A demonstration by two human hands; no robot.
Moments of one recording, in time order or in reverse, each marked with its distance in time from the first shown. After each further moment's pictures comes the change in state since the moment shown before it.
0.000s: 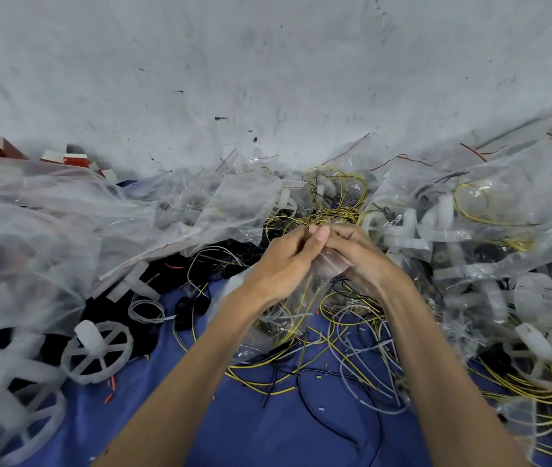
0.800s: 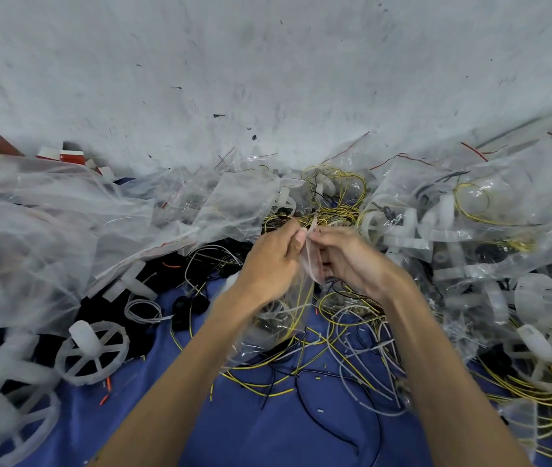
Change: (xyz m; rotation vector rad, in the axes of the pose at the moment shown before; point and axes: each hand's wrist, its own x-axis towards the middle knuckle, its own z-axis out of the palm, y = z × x) left_hand 0.001 -0.013 -0.007 0.325 0.154 0.140; right_hand -0.001 -0.010 0.010 0.062 -0.046 0.179
